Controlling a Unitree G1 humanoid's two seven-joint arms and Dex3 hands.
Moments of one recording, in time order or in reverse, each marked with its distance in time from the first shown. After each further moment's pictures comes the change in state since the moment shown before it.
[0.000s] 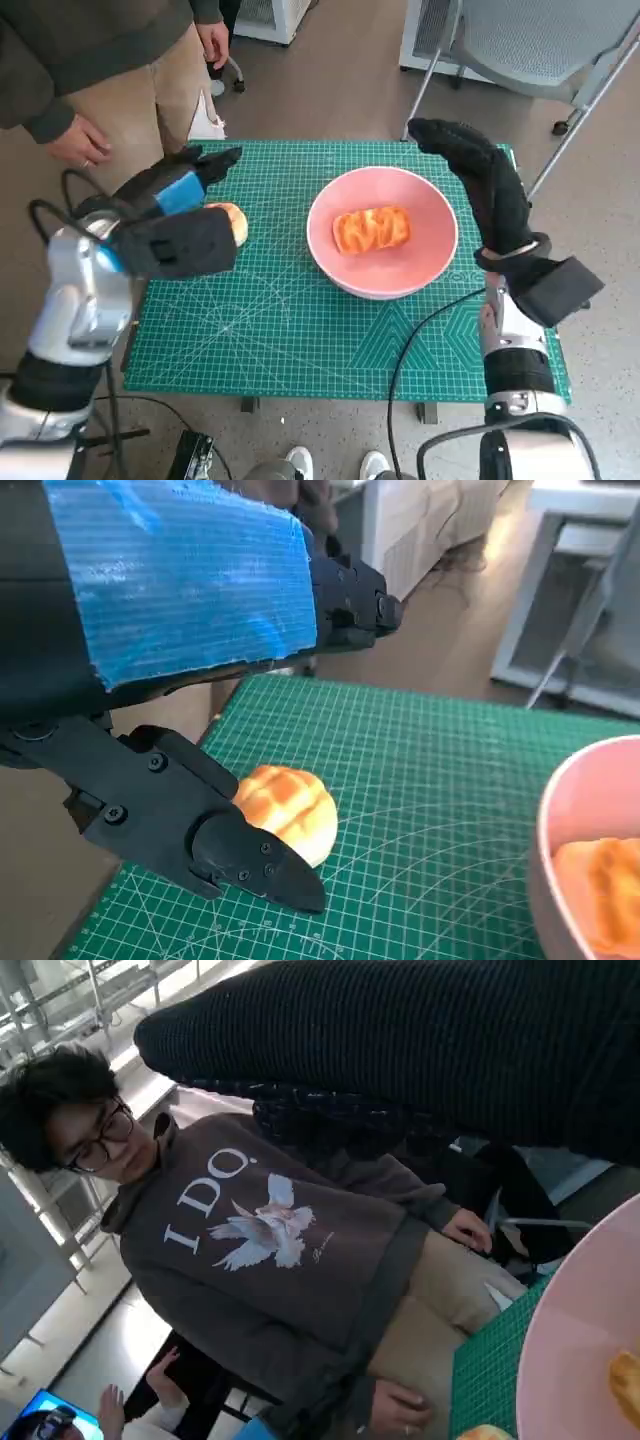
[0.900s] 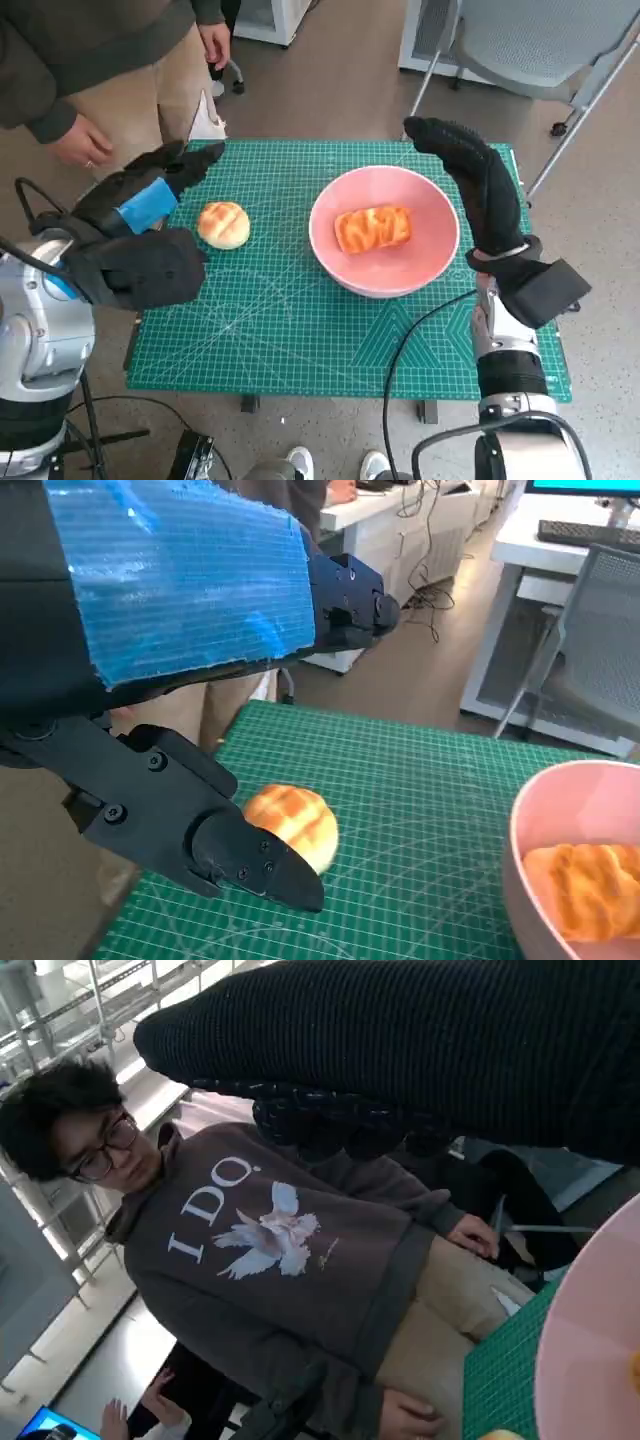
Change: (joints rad) left arm 0.168 0.070 0.164 -0.326 -0.074 0.016 -0.072; right arm 0.005 0.022 0.025 0.002 -0.009 -0.006 -0.061
